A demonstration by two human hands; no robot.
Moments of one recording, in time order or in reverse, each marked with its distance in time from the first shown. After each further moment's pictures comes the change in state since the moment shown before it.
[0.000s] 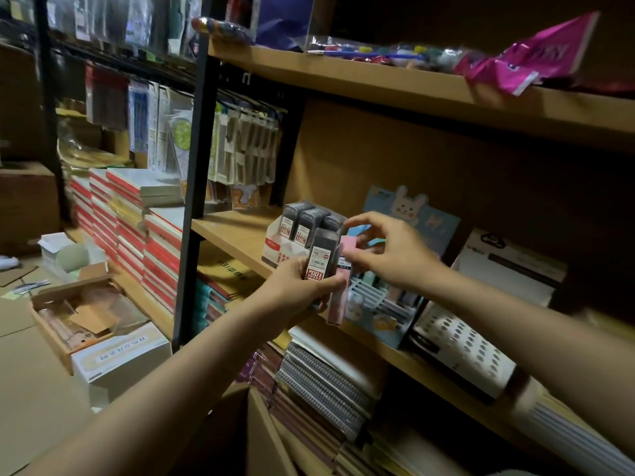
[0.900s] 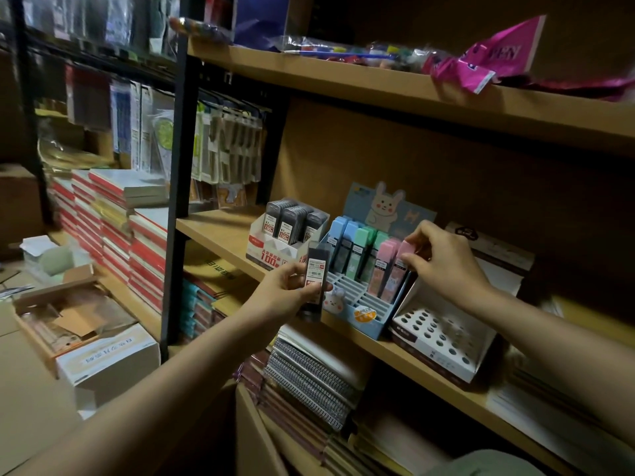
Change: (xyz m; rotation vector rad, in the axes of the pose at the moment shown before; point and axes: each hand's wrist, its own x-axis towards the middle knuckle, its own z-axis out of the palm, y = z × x) left_hand -0.005 -0.017 0.016 -0.121 0.090 0.002; right_hand -0.037 0.062 -0.054 -0.380 0.241 0.004
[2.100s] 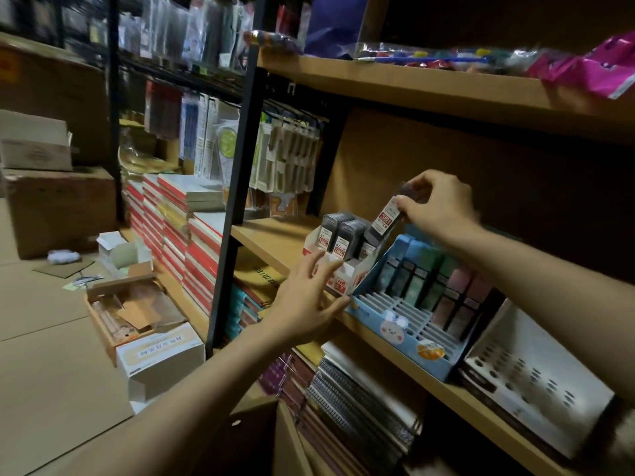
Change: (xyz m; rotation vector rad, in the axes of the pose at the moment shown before) left_hand 0.020 -0.002 -0.048 1.091 0.192 0.284; right_hand 0.114 -0.083 0.046 0.207 0.130 0.043
